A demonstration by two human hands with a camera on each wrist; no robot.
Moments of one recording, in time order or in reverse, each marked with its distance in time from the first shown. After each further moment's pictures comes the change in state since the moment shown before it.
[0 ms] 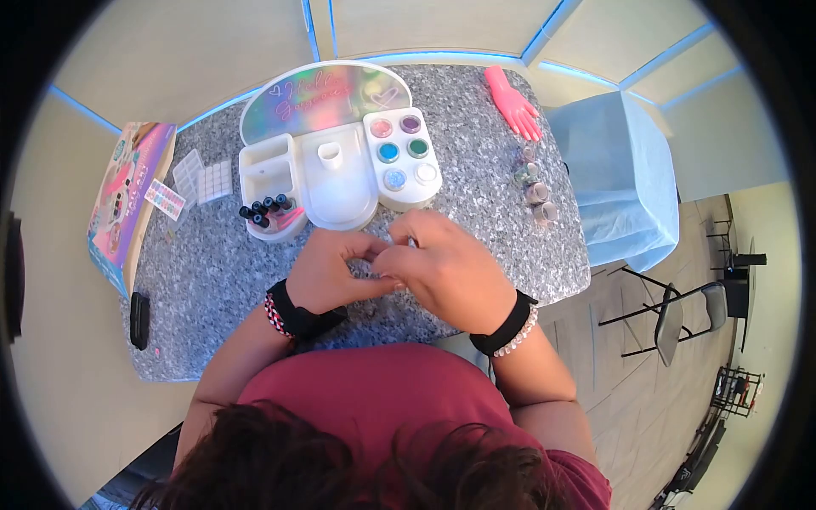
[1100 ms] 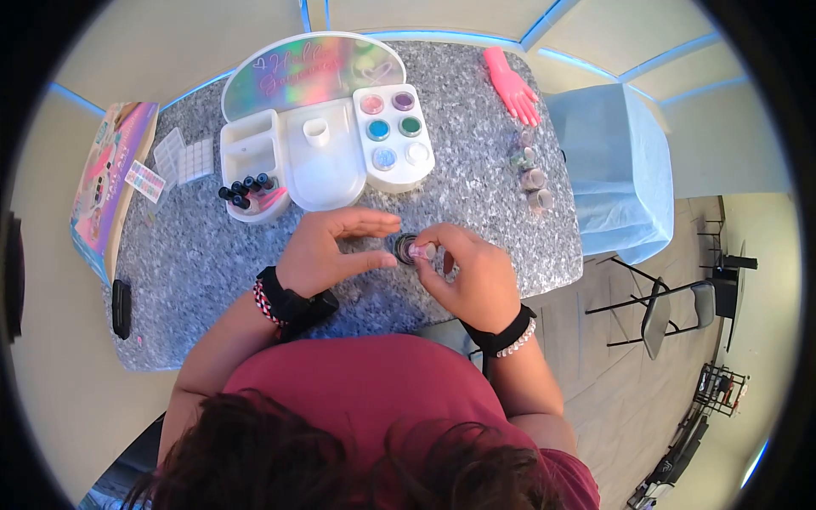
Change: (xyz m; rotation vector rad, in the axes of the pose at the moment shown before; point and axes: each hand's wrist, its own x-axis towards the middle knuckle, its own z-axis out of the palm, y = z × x) left_hand 0.005 -0.025 0.023 -0.396 0.066 -0.078; right_hand -0.047 0.005 0.008 0.062 0.028 0.511
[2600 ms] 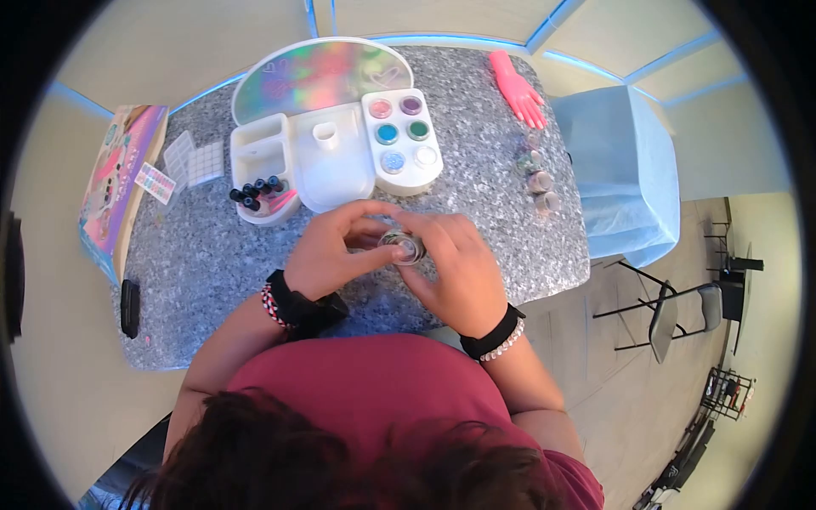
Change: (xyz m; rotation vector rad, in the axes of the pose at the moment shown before) left_hand -0.002 0.010 0.003 -0.098 0.027 -0.172; right_hand 0.011 -0.013 0.017 -0.079 0.100 -0.260
